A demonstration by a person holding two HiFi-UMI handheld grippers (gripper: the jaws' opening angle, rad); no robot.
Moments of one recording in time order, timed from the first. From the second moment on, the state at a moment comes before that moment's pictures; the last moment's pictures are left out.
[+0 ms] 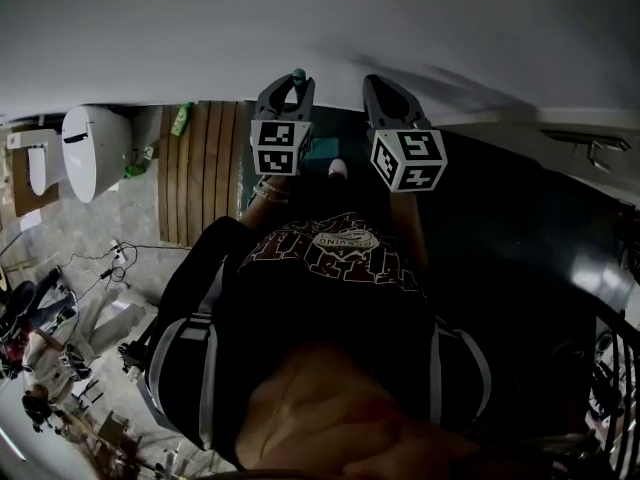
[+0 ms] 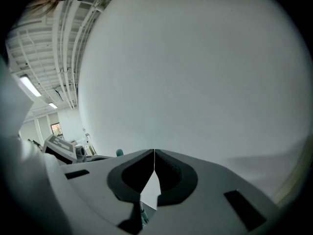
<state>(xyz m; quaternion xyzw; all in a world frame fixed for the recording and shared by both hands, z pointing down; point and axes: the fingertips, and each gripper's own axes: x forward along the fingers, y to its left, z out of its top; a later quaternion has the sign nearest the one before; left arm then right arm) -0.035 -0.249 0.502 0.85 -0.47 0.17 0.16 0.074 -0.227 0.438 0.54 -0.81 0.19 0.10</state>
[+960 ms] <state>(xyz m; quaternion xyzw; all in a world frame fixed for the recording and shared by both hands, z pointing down) -0.049 -0.185 0.494 0.85 -0.48 0.17 0.15 0.042 -0.209 0.440 0.49 -0.84 0.19 0.11</state>
